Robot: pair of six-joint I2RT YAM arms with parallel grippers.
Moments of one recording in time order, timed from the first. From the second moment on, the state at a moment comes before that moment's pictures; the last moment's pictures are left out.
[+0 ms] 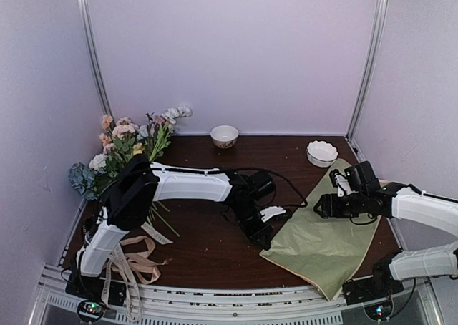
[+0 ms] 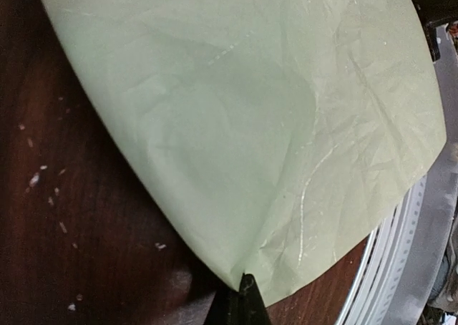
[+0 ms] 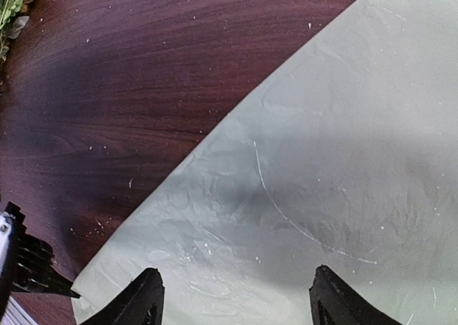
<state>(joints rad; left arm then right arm) -1.08 2.39 1.90 -0.78 0.60 0.03 0.40 1.08 0.54 -0.34 -0.09 0.40</state>
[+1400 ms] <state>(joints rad) -0.87 2.10 1.37 -0.21 0.56 -0.26 0.61 0.79 0.31 -0.57 -0.21 1.11</state>
